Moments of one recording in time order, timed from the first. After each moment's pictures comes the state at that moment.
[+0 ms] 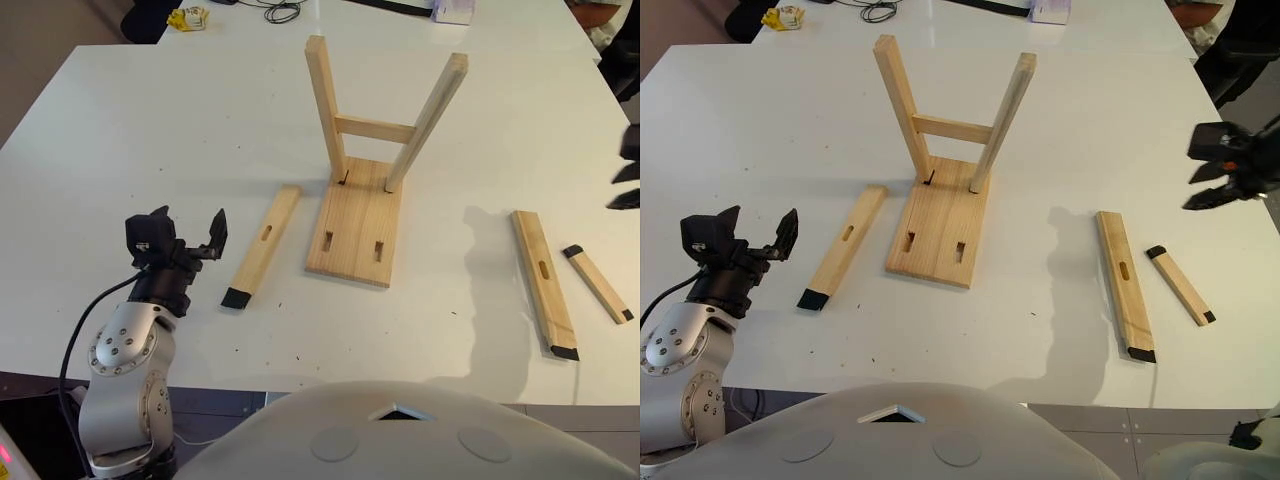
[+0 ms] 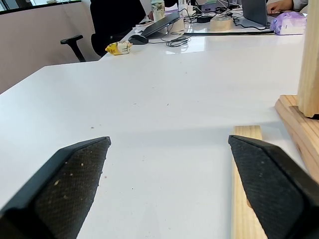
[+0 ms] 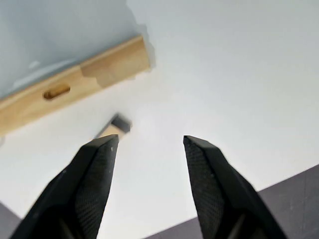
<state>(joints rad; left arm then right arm) 0.42 0.19 0.30 -0.84 -0.21 0.63 -0.22 -0.81 -1.33 0.52 0.56 -0.19 0.25 1.61</state>
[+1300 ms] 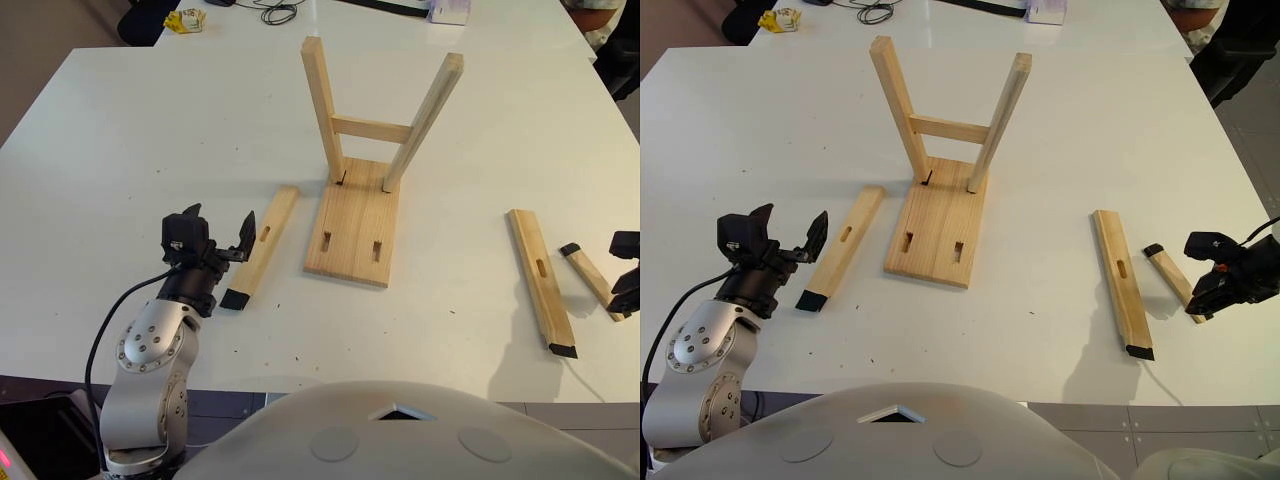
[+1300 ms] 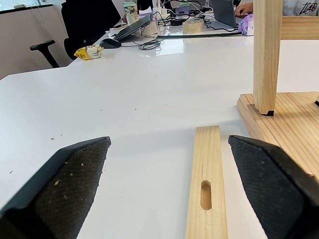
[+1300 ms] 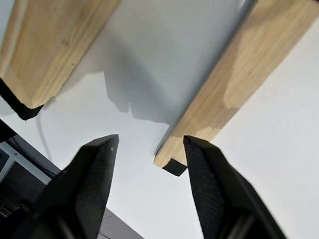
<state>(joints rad) 0.45 0.22 0.15 -0.86 -0.19 0.61 -0.20 -0.40 -1.36 0.57 0.51 0.03 0.48 1.53</state>
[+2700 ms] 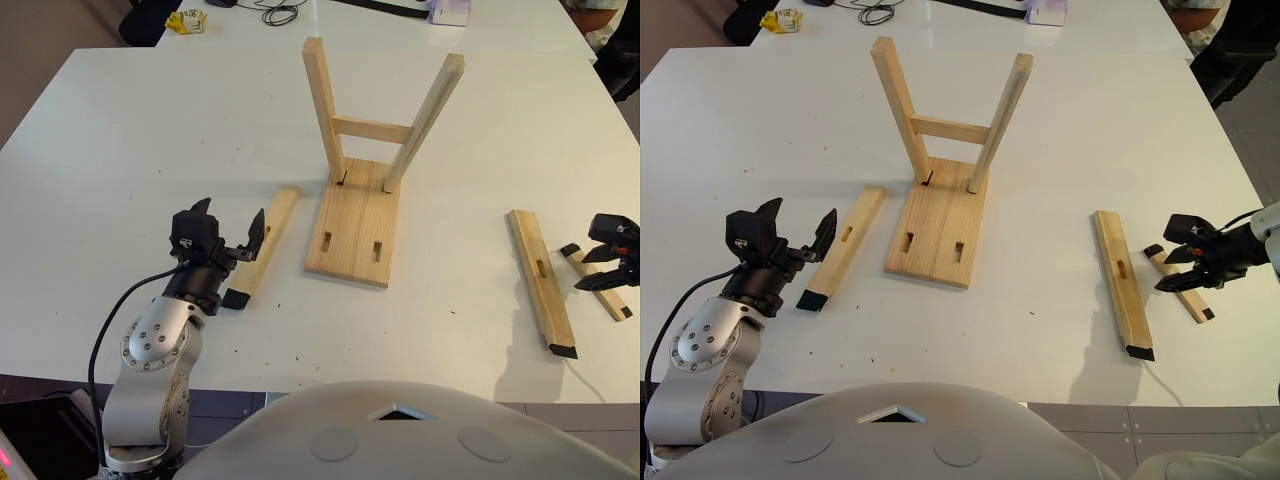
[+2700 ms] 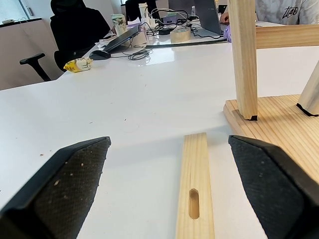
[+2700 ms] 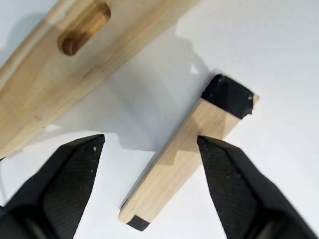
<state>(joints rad) 0.44 0.26 0.11 -0.86 -0.19 0.56 -0.20 -0.33 -1.22 0.31 0.53 -0.08 0.35 1.49</state>
